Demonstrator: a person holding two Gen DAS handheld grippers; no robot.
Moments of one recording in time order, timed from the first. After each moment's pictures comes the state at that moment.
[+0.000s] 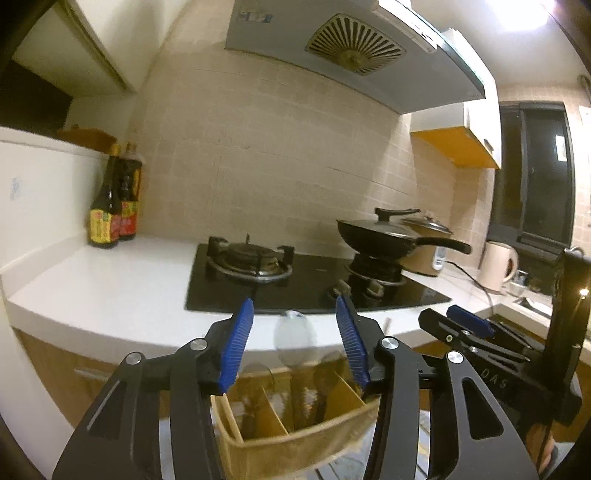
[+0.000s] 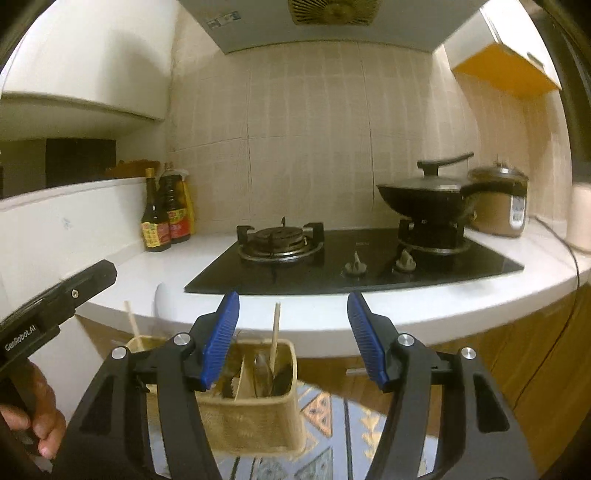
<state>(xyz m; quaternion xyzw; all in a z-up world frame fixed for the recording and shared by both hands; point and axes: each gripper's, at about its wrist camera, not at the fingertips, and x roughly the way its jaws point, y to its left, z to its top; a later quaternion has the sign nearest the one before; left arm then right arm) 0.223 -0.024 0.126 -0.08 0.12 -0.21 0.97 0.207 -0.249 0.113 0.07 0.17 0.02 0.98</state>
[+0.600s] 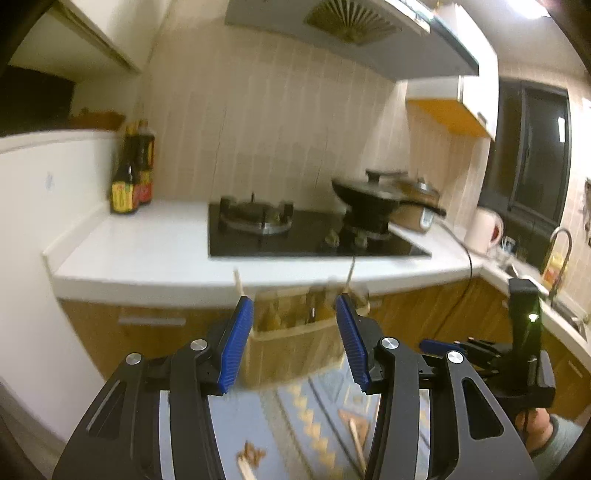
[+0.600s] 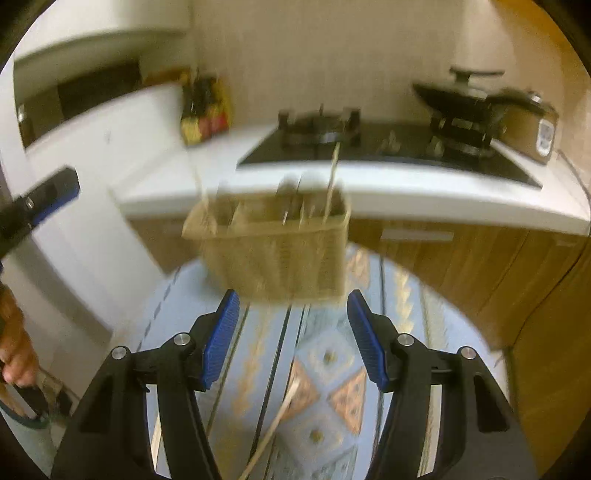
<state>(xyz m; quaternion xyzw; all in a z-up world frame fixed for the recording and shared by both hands) 0.136 0.017 0.157 -0.04 0.23 -0.21 0.95 0.137 -0.211 0.094 0.06 0.40 0.10 0.91</state>
